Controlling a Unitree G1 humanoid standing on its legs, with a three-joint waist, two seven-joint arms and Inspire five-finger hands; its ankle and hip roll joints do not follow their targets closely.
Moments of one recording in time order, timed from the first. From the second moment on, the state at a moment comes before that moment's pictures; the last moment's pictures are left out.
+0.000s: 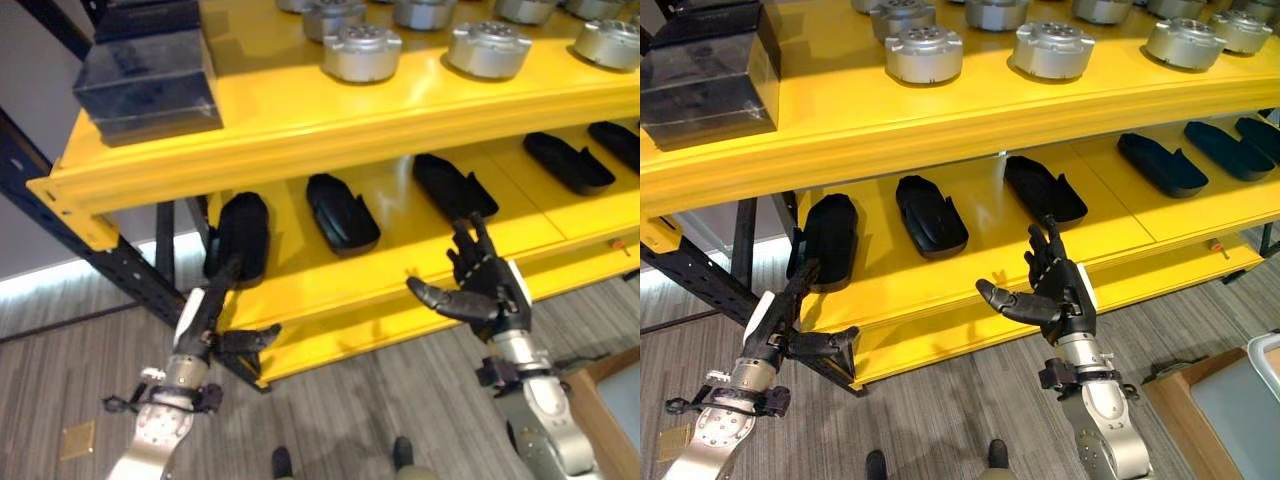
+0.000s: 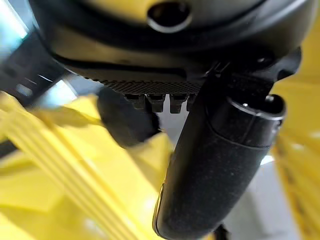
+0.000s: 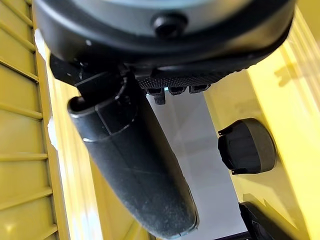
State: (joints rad) left arm 0.16 0.54 -0.08 0.02 -0.02 -0.12 0.19; right arm 0.11 -0.44 0.10 -0.26 0.63 -0.16 -0.07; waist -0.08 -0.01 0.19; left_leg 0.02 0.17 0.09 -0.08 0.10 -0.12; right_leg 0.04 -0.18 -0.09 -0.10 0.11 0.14
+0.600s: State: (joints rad) left arm -0.14 0.45 -0.12 0.08 0.16 -0.07 0.43; right arm 0.07 -0.44 0.15 -0.26 0.63 -0.17 -0.15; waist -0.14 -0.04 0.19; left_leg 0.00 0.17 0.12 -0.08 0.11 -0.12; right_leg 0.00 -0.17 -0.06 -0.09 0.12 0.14
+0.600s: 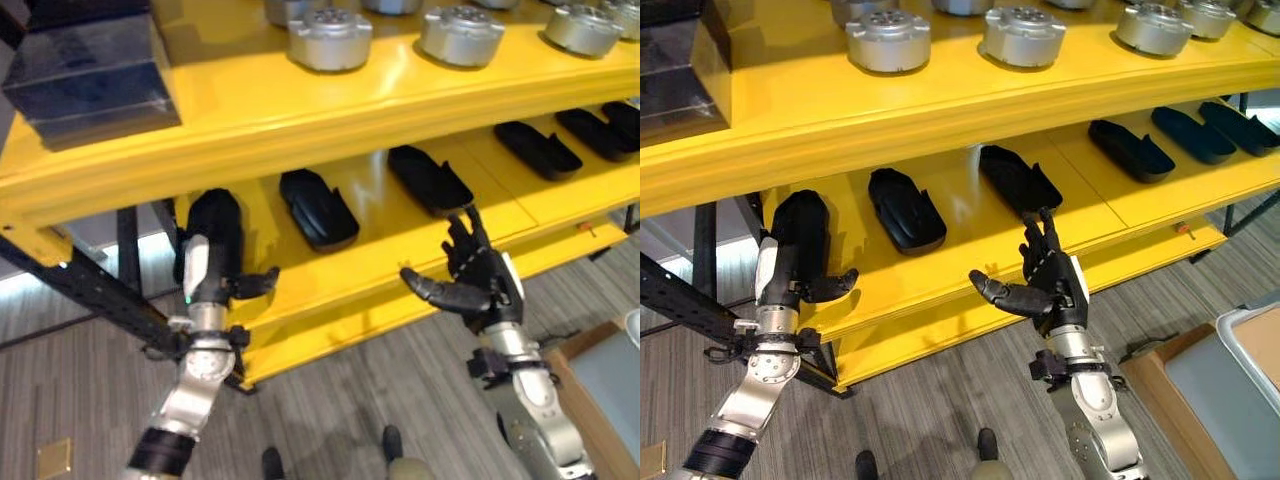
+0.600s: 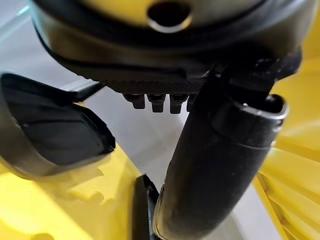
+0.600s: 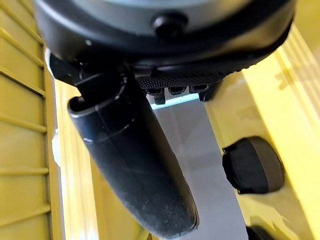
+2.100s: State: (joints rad) left arm -0.14 0.49 0.05 0.04 0.20 -0.03 0.59; right arm -0.01 -0.44 0.16 -0.26 0.60 -0.17 -0.16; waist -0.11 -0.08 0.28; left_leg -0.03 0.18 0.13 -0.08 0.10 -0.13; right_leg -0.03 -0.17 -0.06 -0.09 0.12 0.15
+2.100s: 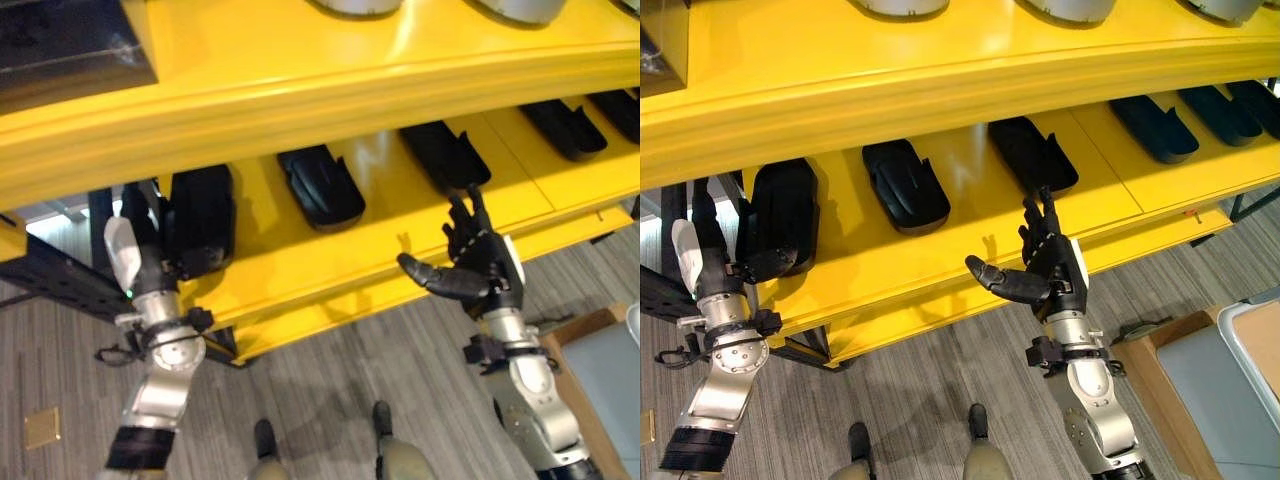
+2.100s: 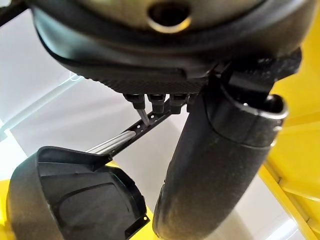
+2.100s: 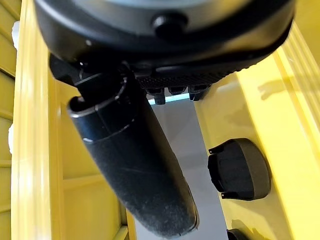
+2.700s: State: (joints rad) left arm -0.18 0.39 0.08 0.17 -0.23 -0.09 0.58; right arm 0.00 -0.44 0.16 -0.26 0.60 -0.17 -0.17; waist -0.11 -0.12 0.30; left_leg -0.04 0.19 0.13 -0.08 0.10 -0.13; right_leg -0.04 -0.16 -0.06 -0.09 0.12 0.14
